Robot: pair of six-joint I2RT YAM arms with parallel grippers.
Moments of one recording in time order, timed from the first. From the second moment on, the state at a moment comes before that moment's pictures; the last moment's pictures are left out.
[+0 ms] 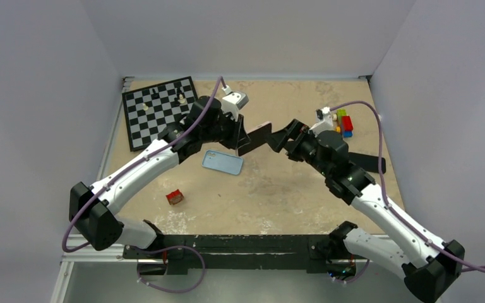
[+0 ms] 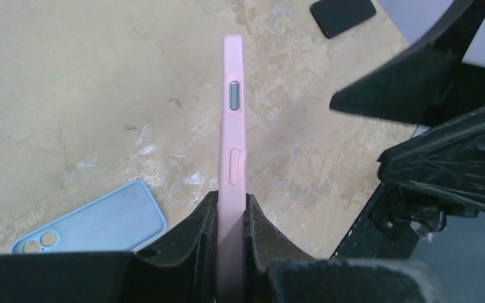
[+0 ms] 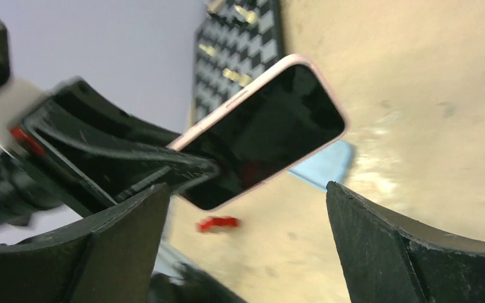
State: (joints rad) left arm -0.69 1.39 1.26 -0.39 0.23 -0.28; right arm 0.63 0.93 0.79 -0.09 0.05 1.03
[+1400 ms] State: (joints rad) left arm -0.69 1.35 1.28 -0.46 0.86 0.01; right arm 0.47 1.06 1.03 -0.53 -0.97 -0.06
